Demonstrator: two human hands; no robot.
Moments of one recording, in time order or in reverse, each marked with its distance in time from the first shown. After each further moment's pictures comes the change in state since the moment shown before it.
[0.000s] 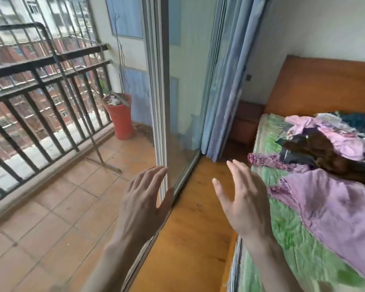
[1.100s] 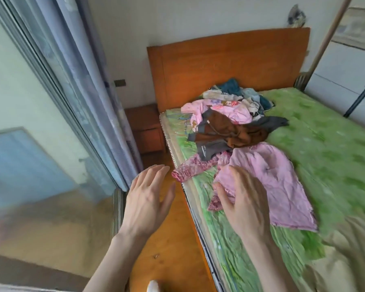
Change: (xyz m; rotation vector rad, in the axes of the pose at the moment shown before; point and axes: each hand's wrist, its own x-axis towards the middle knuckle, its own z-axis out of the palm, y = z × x) left_hand 0.385 0.125 0.349 -0.336 -0.294 0.557; right_hand 0.187 0.306 0.078 -0.297 0.188 0.652
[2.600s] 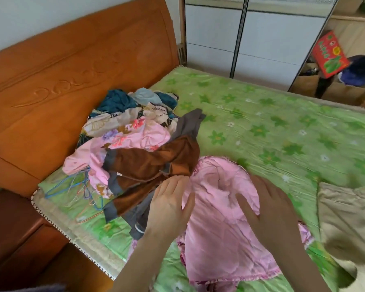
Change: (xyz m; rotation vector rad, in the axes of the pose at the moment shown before) left_hand 0.470 0.041 0.467 -0.419 -0.383 0.598; right_hand 0.305 0.289 0.151 -0.307 0.059 0.743
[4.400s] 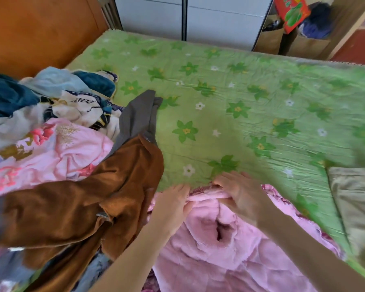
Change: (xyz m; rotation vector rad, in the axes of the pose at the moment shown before) left_hand 0.168 -0.155 0.361 -0.138 -0.466 0.235; right_hand 0.213 0.143 0.262 -0.067 -0.314 -0.191
